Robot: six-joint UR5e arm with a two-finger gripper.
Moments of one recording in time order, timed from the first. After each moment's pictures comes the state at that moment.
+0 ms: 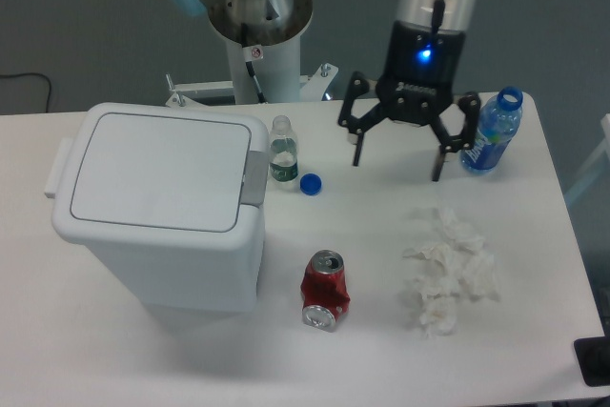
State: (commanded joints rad) arm 2.64 -1.67 -1.56 -1.05 1.04 0.70
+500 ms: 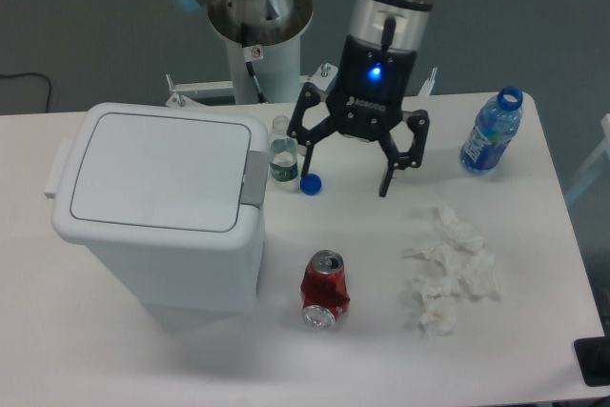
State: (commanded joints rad) arm 2.58 -1.68 -1.57 -1.05 1.04 0.67
